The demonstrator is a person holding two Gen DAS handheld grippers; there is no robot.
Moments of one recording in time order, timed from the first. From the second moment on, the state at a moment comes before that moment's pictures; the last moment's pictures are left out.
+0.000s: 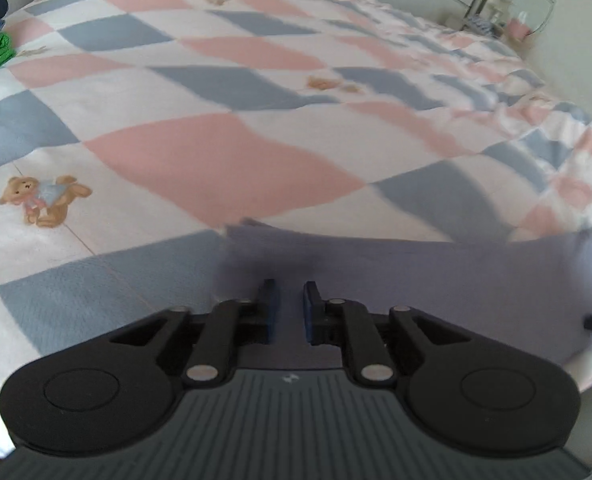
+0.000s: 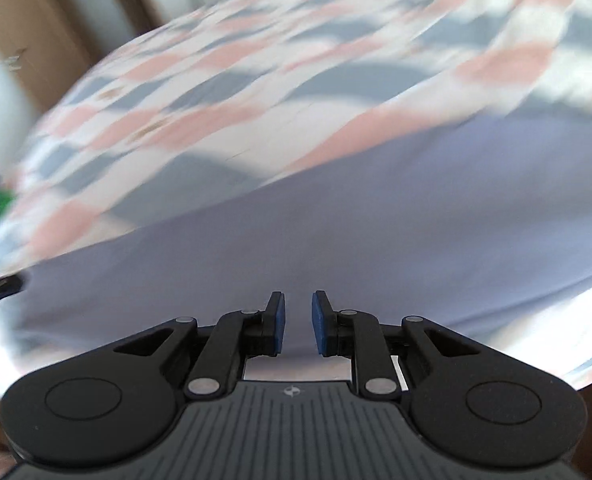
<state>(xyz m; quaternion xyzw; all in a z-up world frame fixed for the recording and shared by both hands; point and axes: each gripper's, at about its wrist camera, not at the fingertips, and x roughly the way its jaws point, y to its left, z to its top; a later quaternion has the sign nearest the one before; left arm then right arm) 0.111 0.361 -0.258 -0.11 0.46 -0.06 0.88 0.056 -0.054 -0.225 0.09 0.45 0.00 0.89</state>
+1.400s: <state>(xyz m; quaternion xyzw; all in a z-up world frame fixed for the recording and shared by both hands) -0.044 0.055 -0.283 0.52 0.24 -0.32 0.75 -0.033 -0.082 -0.282 -0.51 0.28 0.19 0.79</state>
